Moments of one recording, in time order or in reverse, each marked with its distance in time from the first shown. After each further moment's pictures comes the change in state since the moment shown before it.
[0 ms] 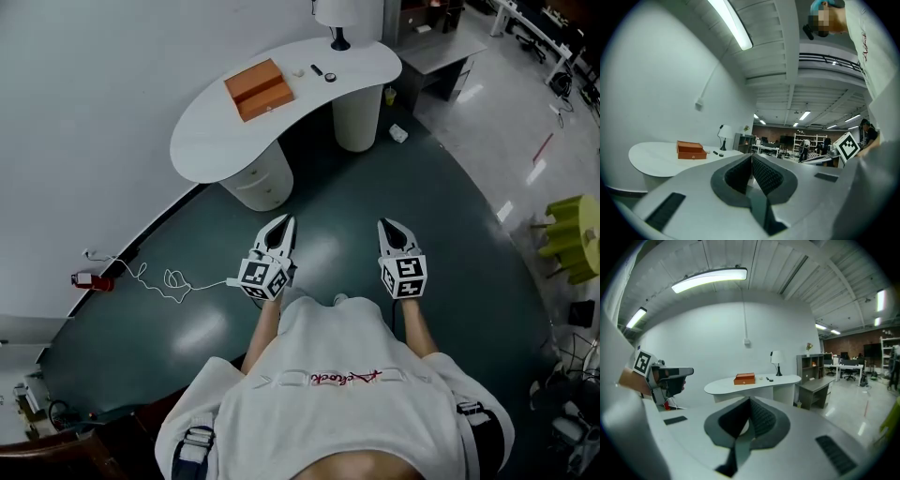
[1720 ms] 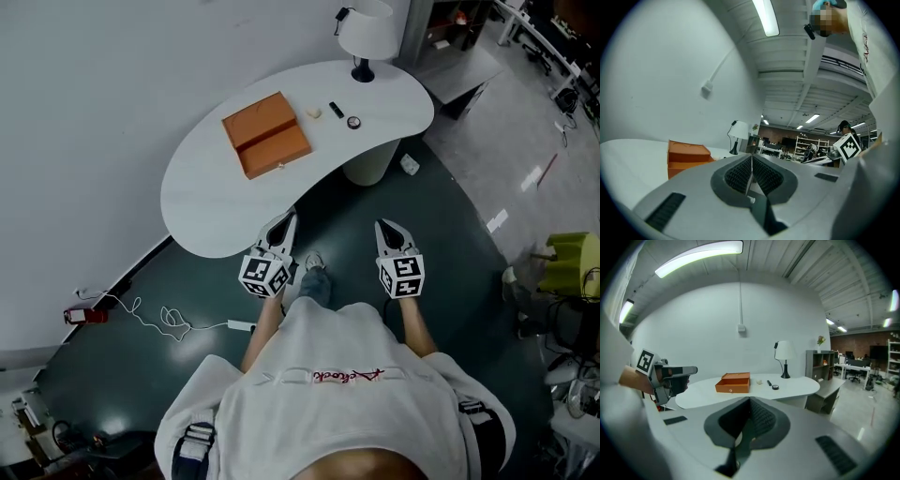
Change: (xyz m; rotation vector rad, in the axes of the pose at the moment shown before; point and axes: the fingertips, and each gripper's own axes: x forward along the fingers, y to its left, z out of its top) left arm 0.237 0.241 0.006 -0.078 0.015 -0.016; right arm 0.319 -0.055 0.069 -0.026 0.072 0.005
